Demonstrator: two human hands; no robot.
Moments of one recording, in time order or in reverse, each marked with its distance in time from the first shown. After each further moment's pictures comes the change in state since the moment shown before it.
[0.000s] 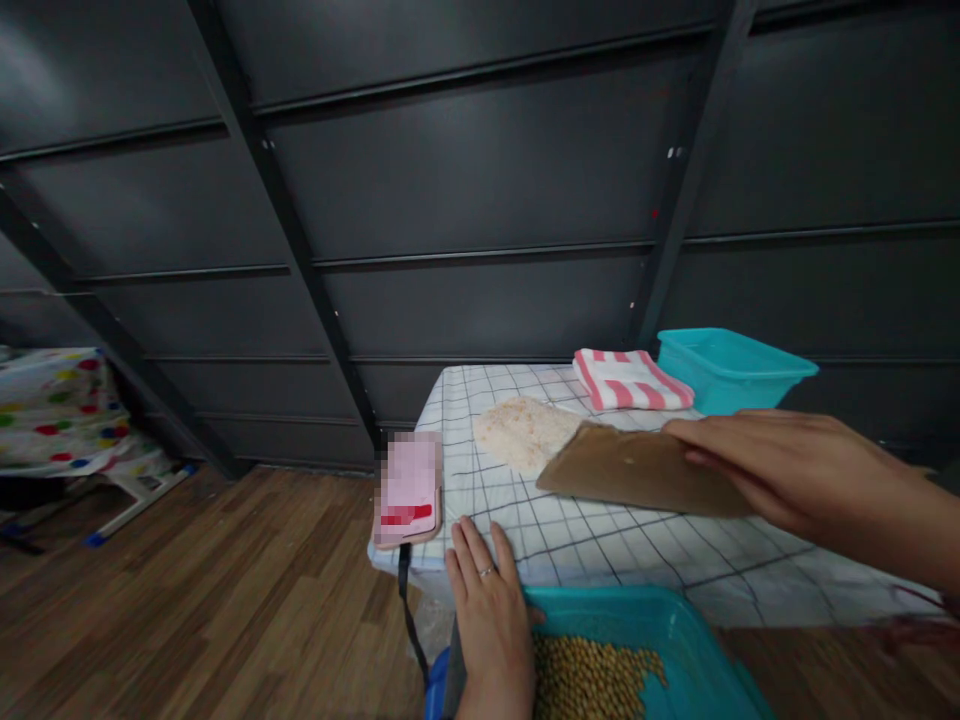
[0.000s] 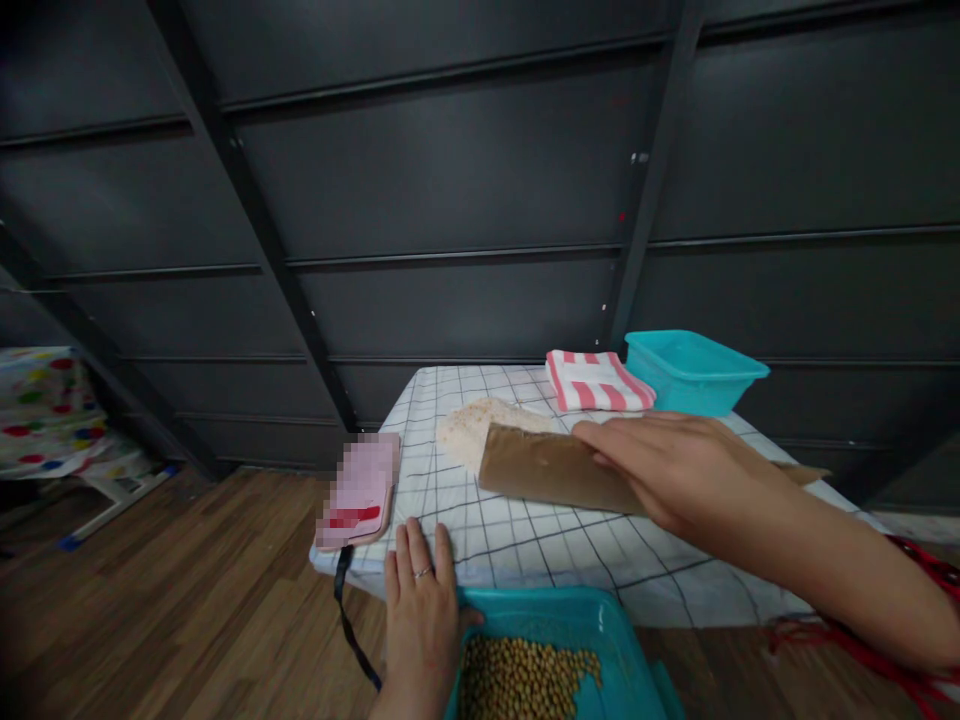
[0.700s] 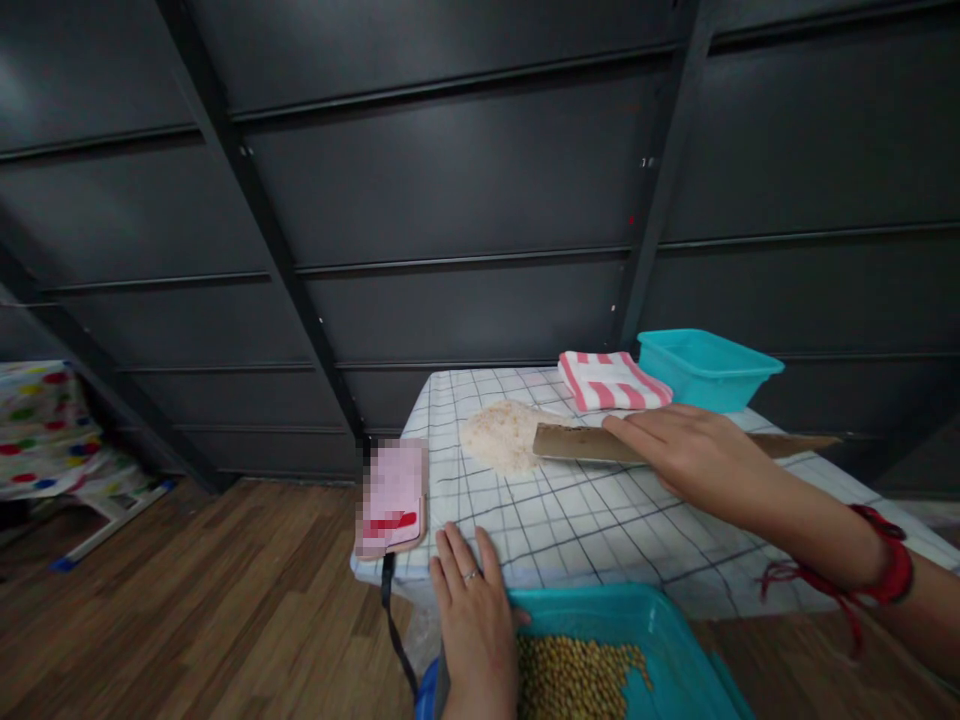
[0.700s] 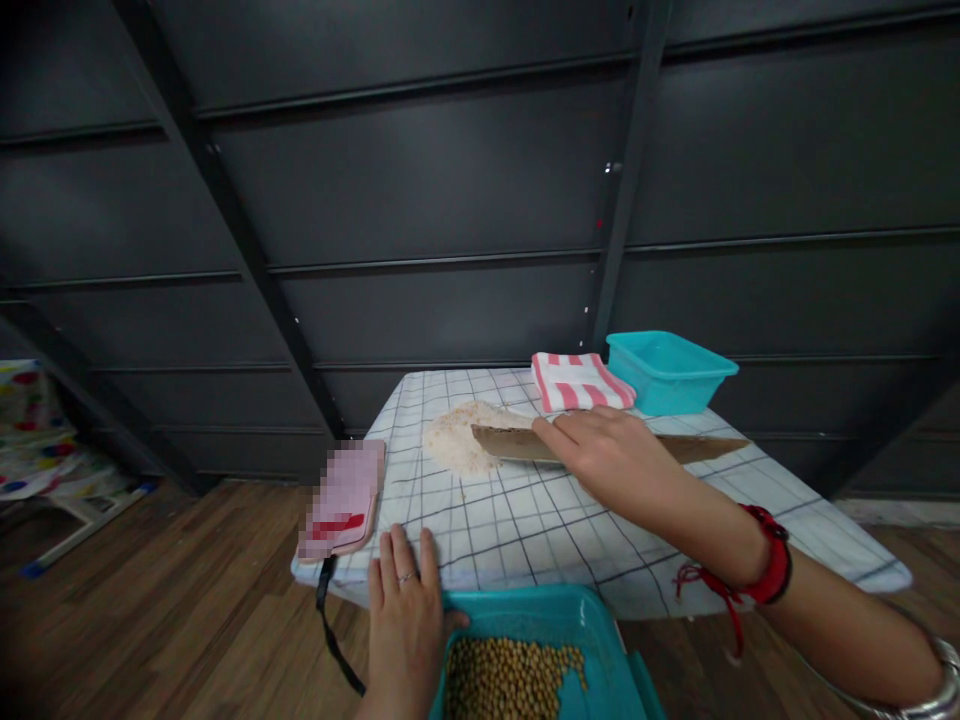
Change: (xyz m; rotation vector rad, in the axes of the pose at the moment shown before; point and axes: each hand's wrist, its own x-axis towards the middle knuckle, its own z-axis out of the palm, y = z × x) left_hand -0.001 0.001 0.002 0.080 0.035 -0.003; right_hand 0.010 0.000 0.029 -0.261 -0.068 -0.047
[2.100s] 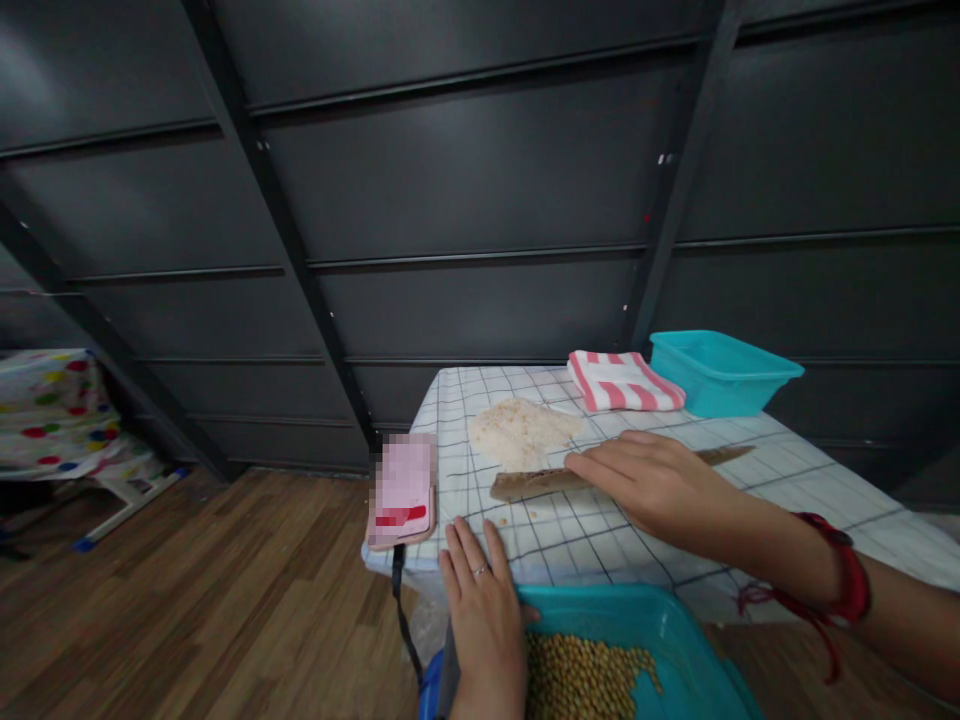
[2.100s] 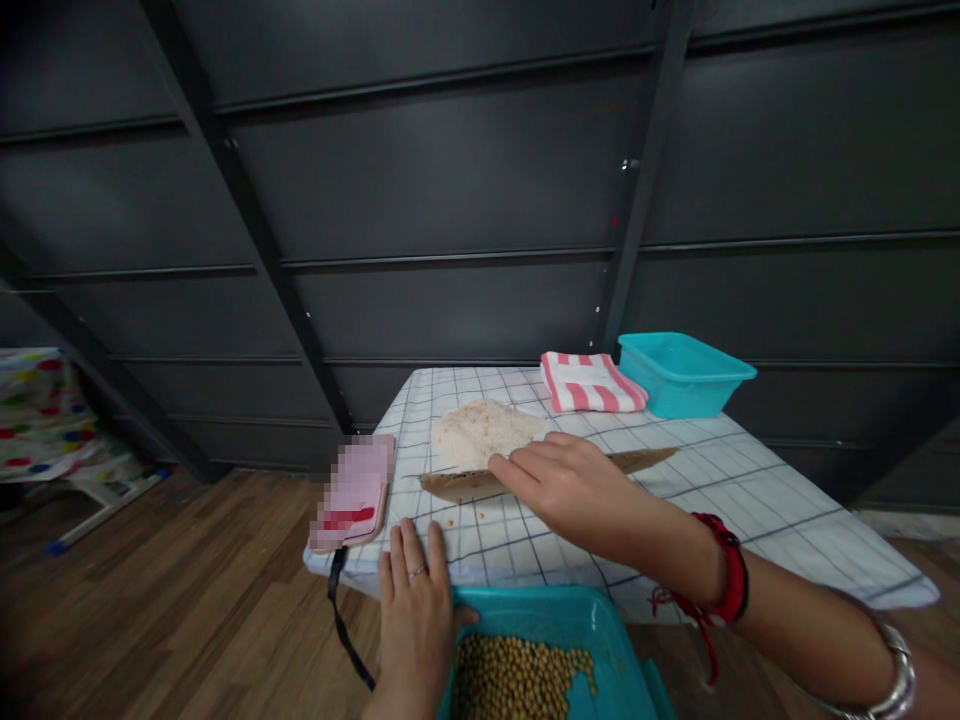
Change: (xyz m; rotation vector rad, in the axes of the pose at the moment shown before) left_hand 0.001 0.000 -0.005 -0.065 -0.043 -0.007; right_hand 0.020 -0.036 -0.004 0.225 0.073 -0.132
